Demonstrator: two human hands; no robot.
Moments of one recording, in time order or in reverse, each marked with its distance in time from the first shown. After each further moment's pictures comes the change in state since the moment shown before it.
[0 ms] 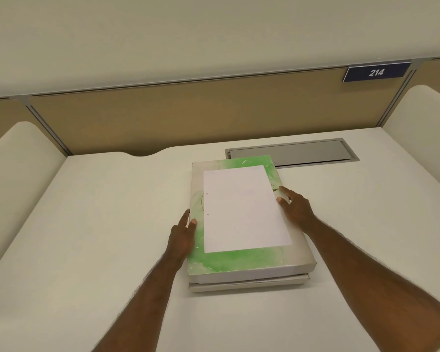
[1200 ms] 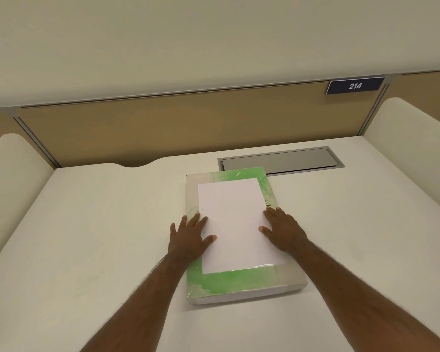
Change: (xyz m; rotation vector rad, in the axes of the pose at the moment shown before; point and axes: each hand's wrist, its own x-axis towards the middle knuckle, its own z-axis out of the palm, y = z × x) left_hand 0.032 -0.001 0.014 0.925 -0.155 0.345; right_hand -0.036 0.000 0.025 -0.617 -0.158 -0.220
